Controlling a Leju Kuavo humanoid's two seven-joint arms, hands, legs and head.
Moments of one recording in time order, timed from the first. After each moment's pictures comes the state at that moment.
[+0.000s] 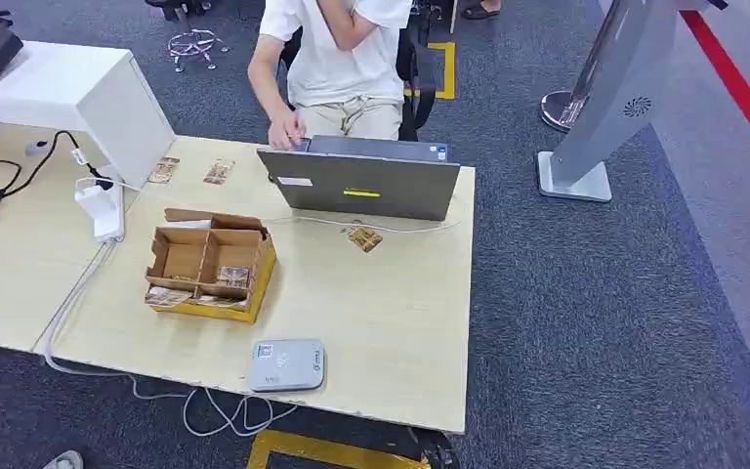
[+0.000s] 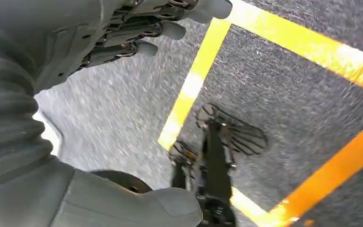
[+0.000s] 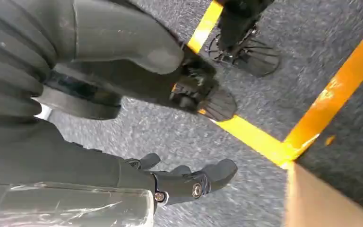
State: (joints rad) left arm -0.02 -0.08 0.99 -0.29 -0.10 0.09 -0.13; right arm -0.20 0.19 0.41 -0.40 0.12 -0.32 0.17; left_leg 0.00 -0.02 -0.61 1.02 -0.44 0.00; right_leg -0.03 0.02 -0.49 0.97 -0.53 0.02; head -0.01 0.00
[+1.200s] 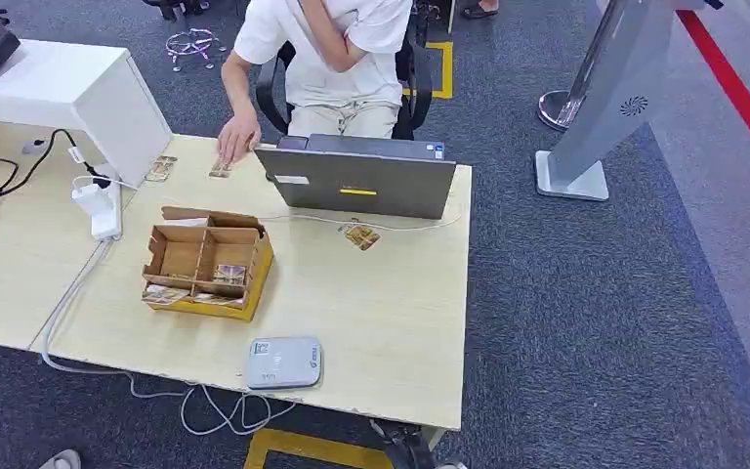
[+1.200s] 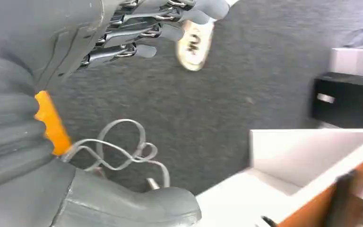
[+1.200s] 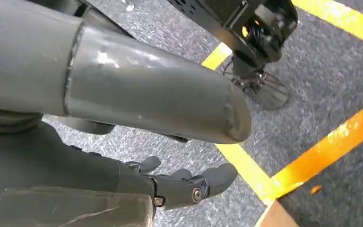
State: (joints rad) left arm -0.08 0.11 1.50 -0.55 0.30 -0.28 -0.66; right arm -0.29 0.23 0.53 -0.35 0.09 -0.16 0.23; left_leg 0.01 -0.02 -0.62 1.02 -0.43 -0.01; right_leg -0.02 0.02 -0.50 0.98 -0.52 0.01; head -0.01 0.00
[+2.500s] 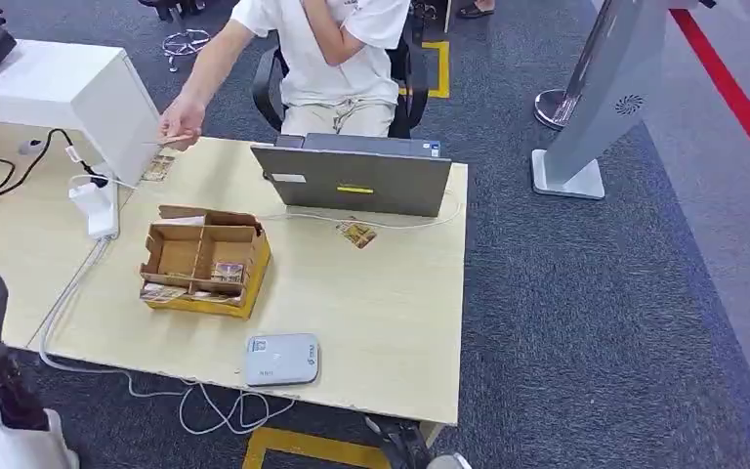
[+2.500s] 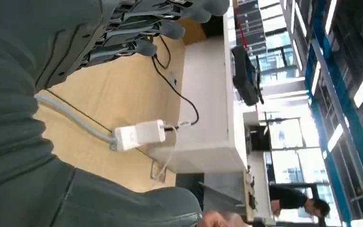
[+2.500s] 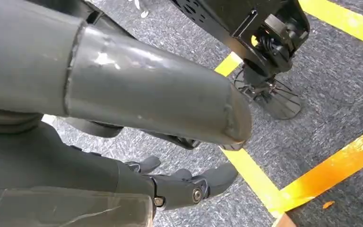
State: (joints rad) left arm -0.34 -0.06 0.91 -1.34 -0.07 -0.18 -0.58; right arm -0.33 0.25 0.49 -0.31 0.12 -0.11 0.28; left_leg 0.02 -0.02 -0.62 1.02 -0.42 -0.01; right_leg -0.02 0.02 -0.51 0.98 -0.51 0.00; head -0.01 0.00
